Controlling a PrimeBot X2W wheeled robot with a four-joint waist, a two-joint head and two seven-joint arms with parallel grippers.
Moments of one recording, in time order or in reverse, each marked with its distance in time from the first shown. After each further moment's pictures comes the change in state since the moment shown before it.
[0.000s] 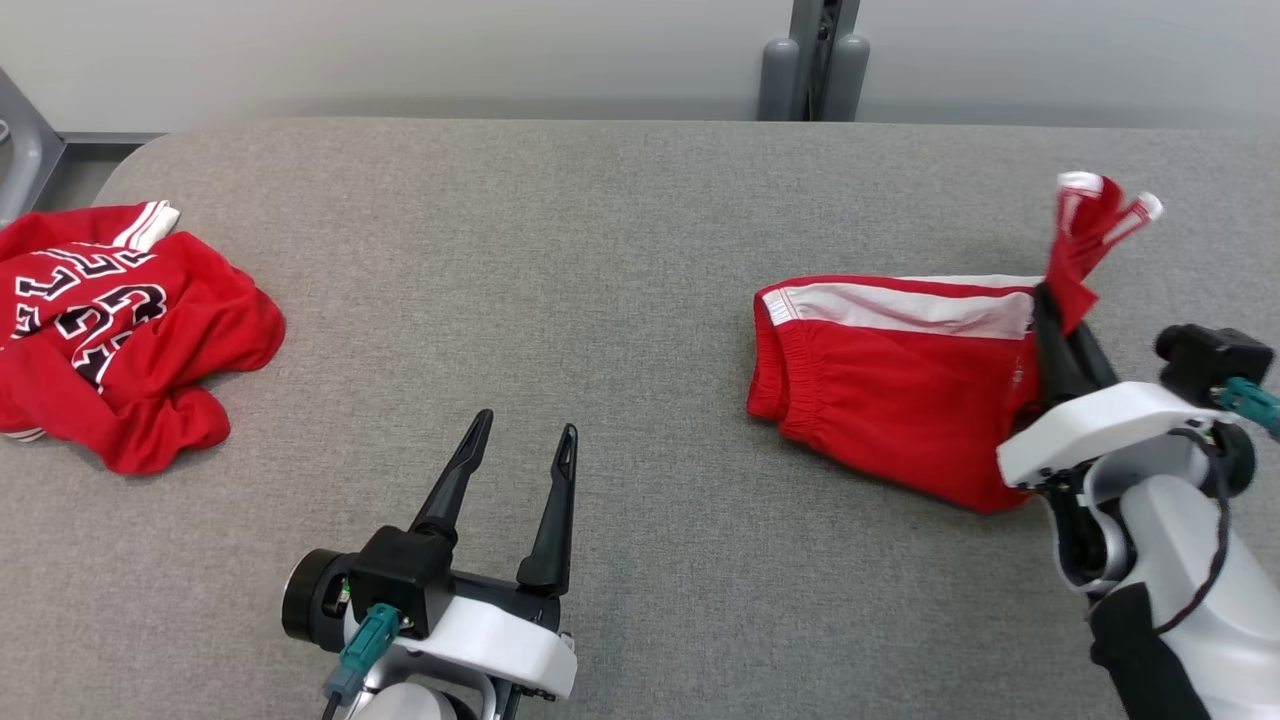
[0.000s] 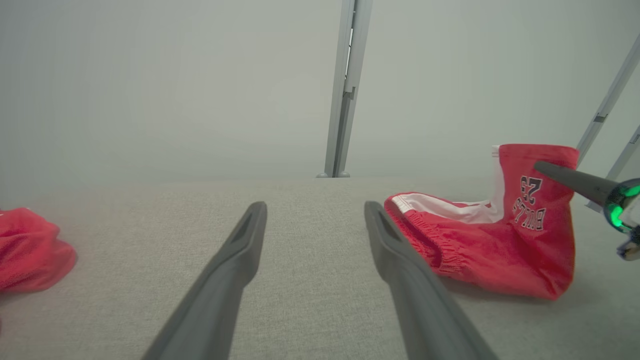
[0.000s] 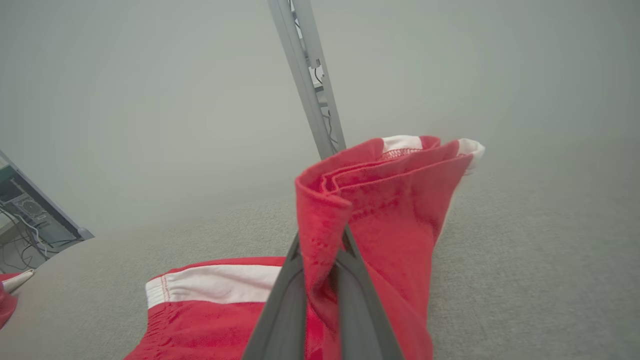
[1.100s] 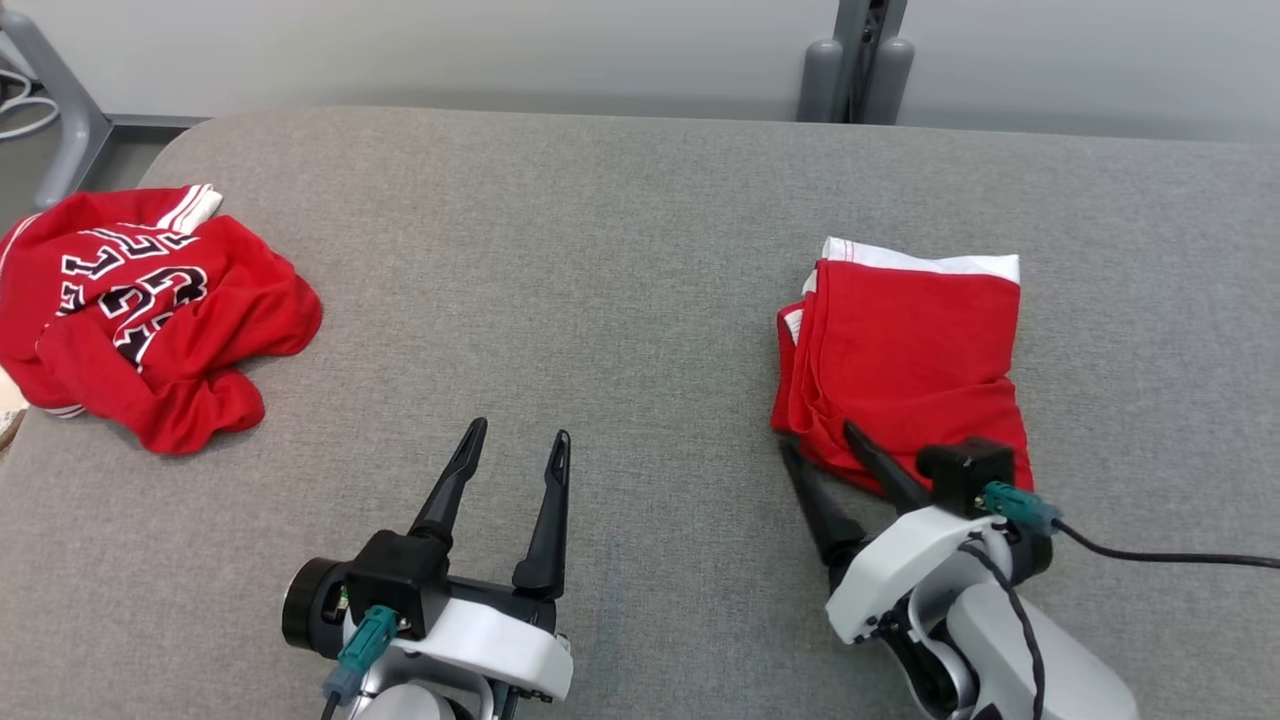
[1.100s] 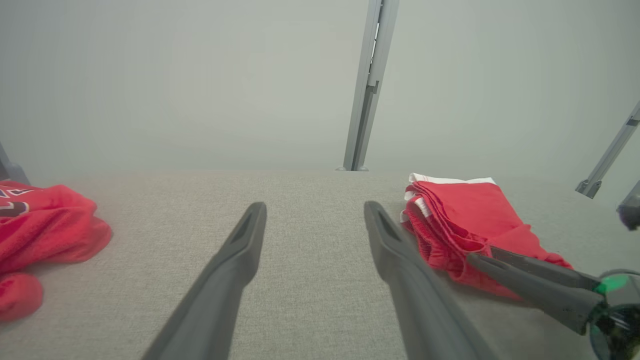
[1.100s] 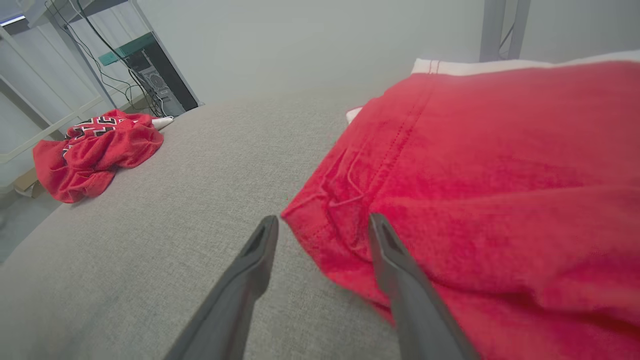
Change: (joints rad) left arm 0.001 -0.011 0.007 0.044 -0.019 -0.005 -0.022; right arm 0.079 0.065 0.437 -0.024 0.069 0.000 0.001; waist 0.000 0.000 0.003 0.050
